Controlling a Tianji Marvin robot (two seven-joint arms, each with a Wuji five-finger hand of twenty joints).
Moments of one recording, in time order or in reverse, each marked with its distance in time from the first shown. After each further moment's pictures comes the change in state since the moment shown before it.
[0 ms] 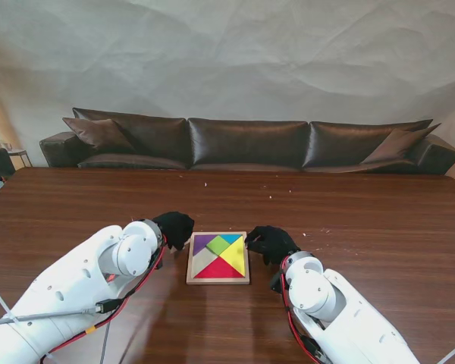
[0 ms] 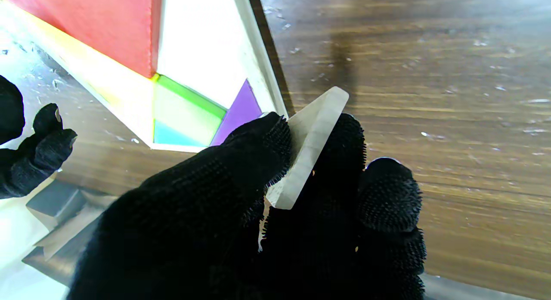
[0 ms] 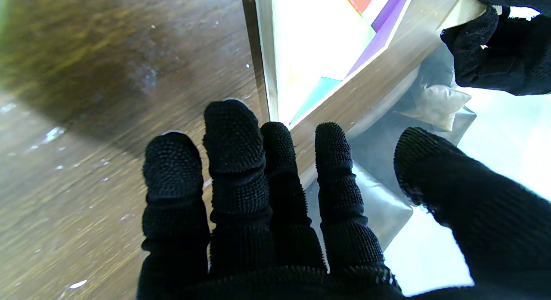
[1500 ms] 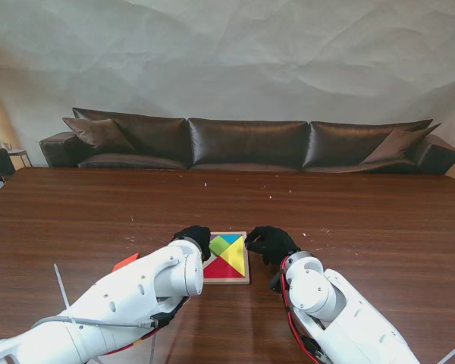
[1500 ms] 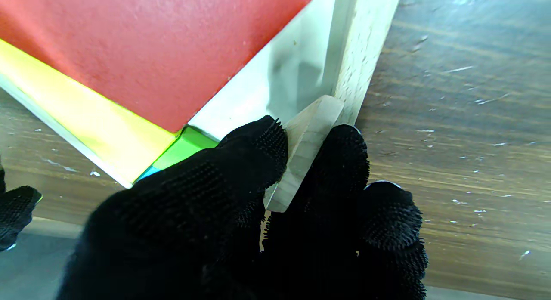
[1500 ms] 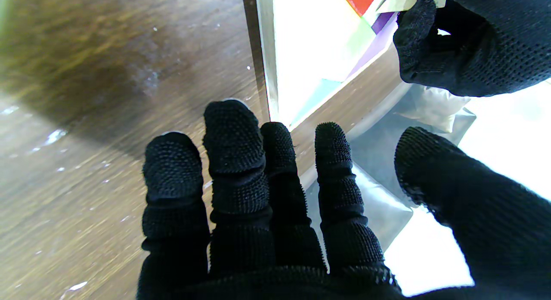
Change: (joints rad) left arm -0.092 -0.135 0.310 0.040 -0.060 0.528 0.187; right arm 0.001 0.001 -0.001 0.001 0.000 -0.001 0.004; left_hand -0.042 0.007 0.048 0.000 -0.043 0.023 -0.019 -0.024 -0.001 0.023 -0.002 0.000 -0.036 0.024 0.325 -0.041 -0.060 0.017 0.162 0.053; right_hand 0.000 0.000 -0.004 0.000 0.000 0.000 0.001 0.000 0.000 0.002 0.000 0.000 0.000 0.000 0.001 0.000 0.000 0.000 0.000 0.000
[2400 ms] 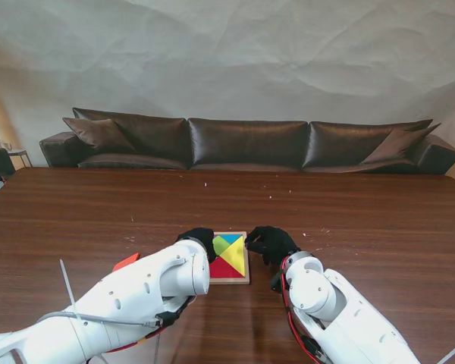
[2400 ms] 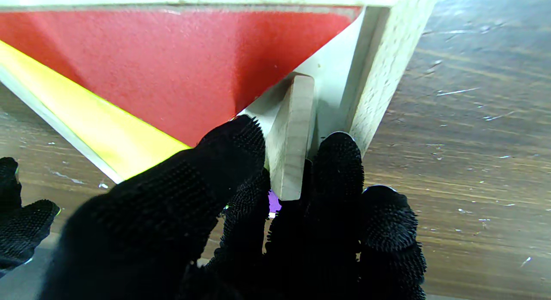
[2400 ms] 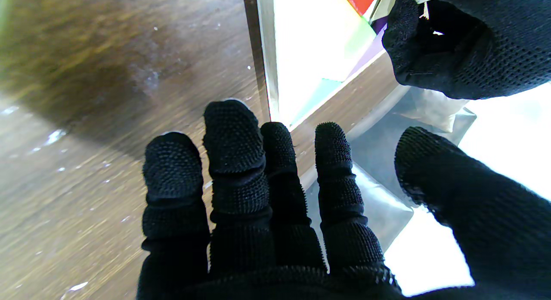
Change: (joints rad) left arm -0.034 -0.011 0.049 -0.003 -0.032 0.051 -0.028; right arm 0.001 0.000 0.000 0.002 0.002 -0.001 0.000; left_hand -0.093 0.039 -0.016 0.015 -0.070 0.048 -0.159 -0.056 -0.074 0.039 -0.055 -0.066 -0.104 -0.001 0.040 0.001 -0.095 0.001 0.000 0.051; right_hand 0.000 0.000 -0.001 0.000 0.000 0.000 0.000 0.000 0.000 0.000 0.000 0.000 0.000 0.000 0.000 0.000 0.000 0.000 0.000 0.000
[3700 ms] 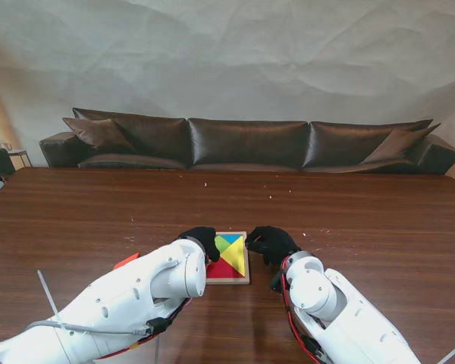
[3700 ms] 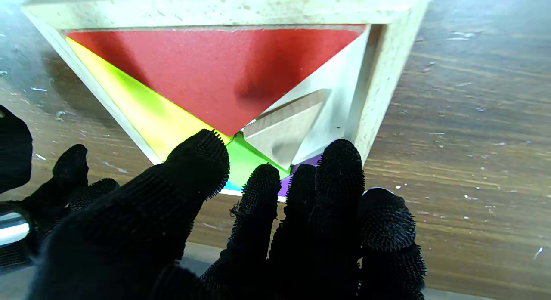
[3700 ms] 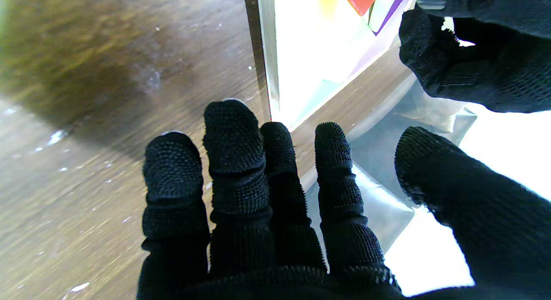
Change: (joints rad) left arm 0.052 0.051 -0.062 -0.138 0.063 -0.021 -0.080; right arm 0.000 0.001 0.002 0.000 0.003 0.000 0.006; left_hand -0.124 0.178 -0.113 -0.003 -0.047 0.063 -0.322 -0.033 -0.145 0.047 0.017 -0.305 -0.104 0.040 0.001 0.000 -0.089 0.012 -0.054 0.104; right_hand 0.000 0.000 -0.001 0.000 0.001 0.001 0.000 0.000 0.000 0.000 0.000 0.000 0.000 0.000 0.000 0.000 0.000 0.000 0.000 0.000
